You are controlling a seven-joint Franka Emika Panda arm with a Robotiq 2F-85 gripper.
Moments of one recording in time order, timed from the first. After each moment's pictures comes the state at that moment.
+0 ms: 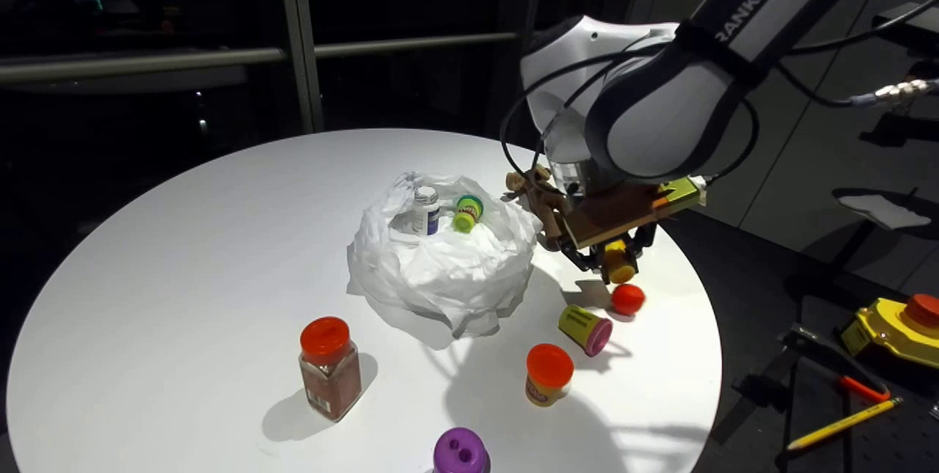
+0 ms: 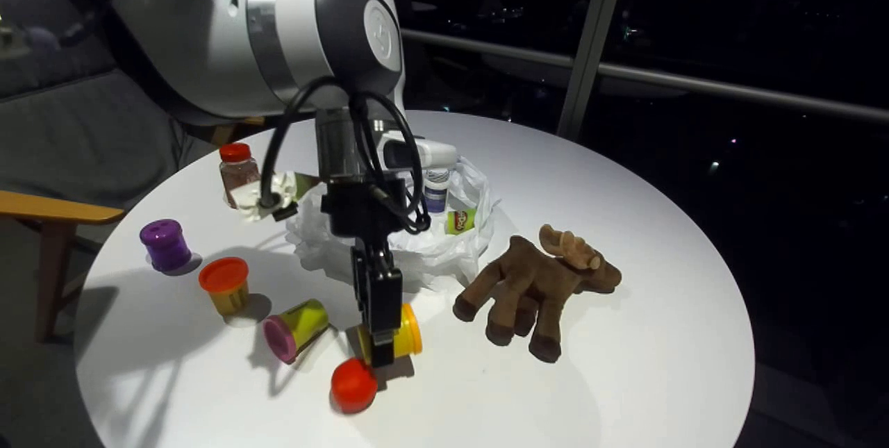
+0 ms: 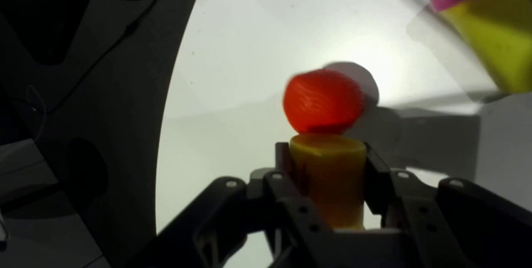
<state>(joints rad) 0.19 0.49 -0.18 -2.22 -0.36 2.31 1.03</state>
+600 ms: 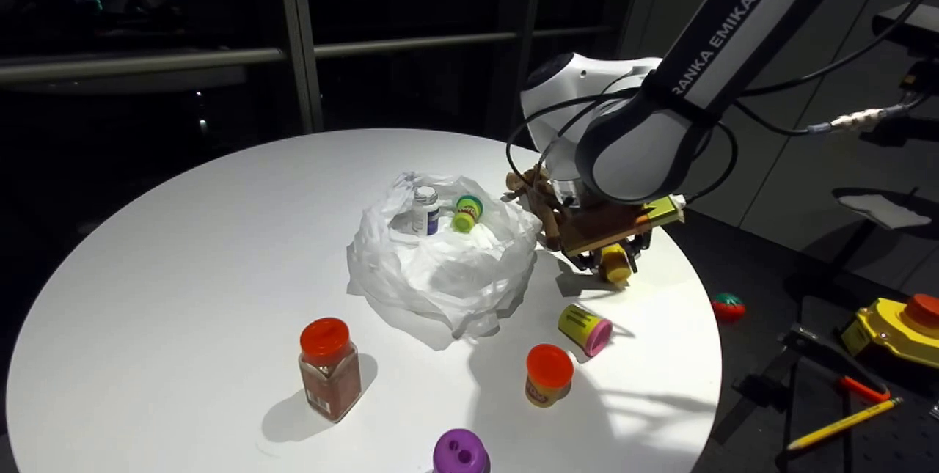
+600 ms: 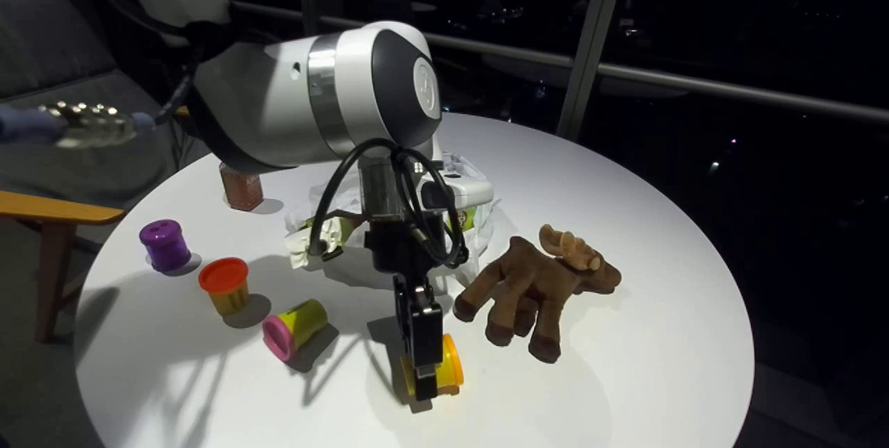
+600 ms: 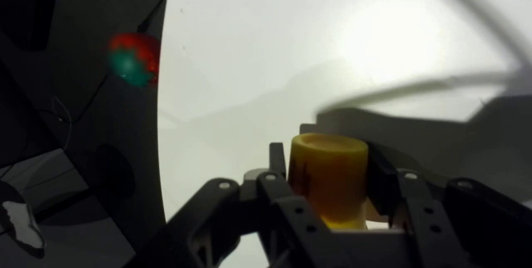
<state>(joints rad) 0.18 0.61 -0.24 -2.14 -0.39 2.35 1.11</state>
